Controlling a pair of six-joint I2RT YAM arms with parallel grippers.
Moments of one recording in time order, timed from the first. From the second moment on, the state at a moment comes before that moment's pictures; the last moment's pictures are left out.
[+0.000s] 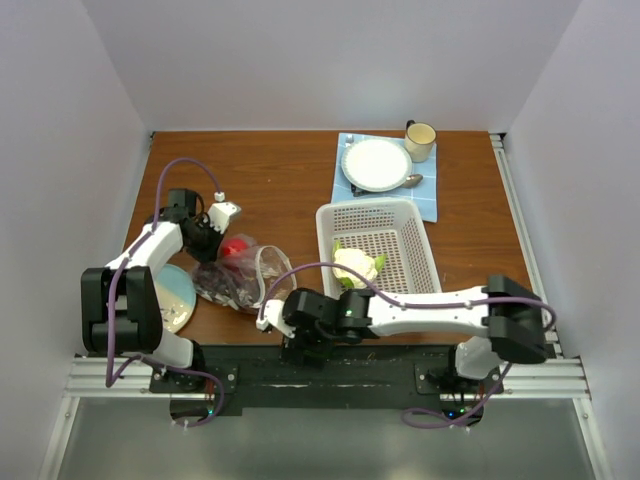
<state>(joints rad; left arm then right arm) 0.04 1.49 0.89 -0.59 0.26 0.61 1.37 1.54 1.06 -0.51 -0.02 -0.02</state>
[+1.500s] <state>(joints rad) 0.04 1.48 0.90 -0.59 0.26 0.61 1.30 1.44 1.22 -0.44 0.36 -0.11</state>
